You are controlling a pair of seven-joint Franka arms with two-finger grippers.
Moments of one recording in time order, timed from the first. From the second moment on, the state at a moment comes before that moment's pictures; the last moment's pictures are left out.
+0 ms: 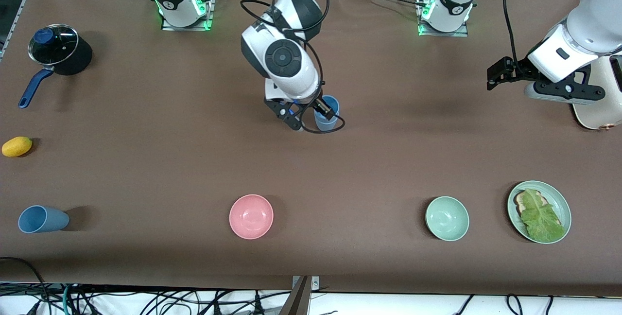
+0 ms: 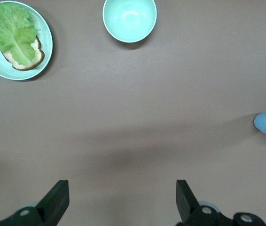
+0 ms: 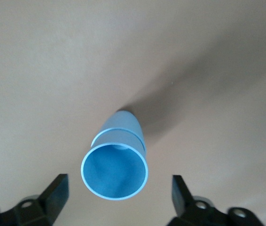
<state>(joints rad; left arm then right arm) -0.06 -0.06 -0.04 -1.79 -0.04 1.68 0.00 0.70 0.63 0.04 -1.29 0.22 1.92 1.42</state>
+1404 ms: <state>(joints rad) -0.06 -0.06 -0.04 -1.78 -0.04 1.68 0.00 0.53 0.41 -0.49 -1.37 0.17 1.47 0.21</state>
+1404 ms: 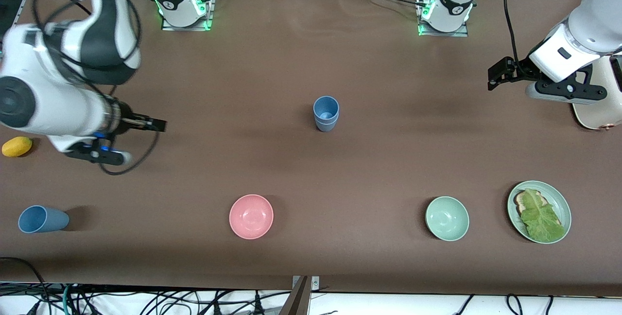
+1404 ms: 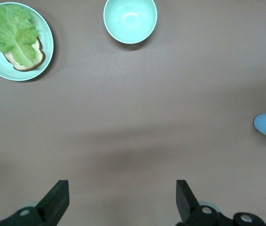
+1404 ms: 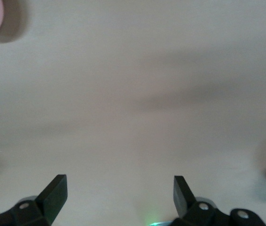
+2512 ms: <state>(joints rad) -0.06 -0.06 -0.04 -1.78 -0.04 1.68 0.00 0.20 0.05 -0.17 -1.57 0.00 1.55 0.07</state>
